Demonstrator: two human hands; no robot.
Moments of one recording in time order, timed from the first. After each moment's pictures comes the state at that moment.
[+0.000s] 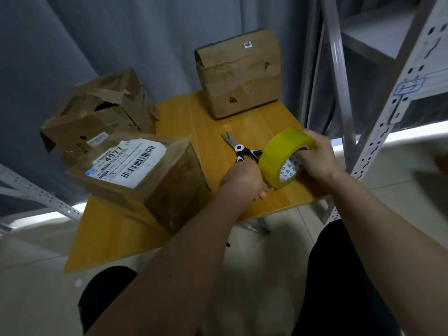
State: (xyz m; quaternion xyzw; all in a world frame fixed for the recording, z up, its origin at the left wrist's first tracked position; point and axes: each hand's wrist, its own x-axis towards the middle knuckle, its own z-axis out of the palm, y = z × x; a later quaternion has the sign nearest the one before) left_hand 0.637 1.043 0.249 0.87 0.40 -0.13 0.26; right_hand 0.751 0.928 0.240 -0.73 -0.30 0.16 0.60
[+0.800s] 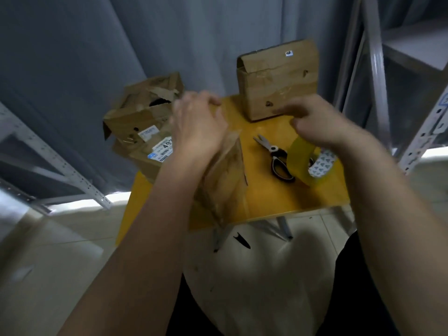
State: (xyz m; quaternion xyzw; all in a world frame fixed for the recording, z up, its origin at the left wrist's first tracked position) left_hand 0.515 1.091 0.377 0.85 0.41 0.32 0.10; right_hand 0.673 0.972 0.357 -0.79 -0.46 0.12 0.38
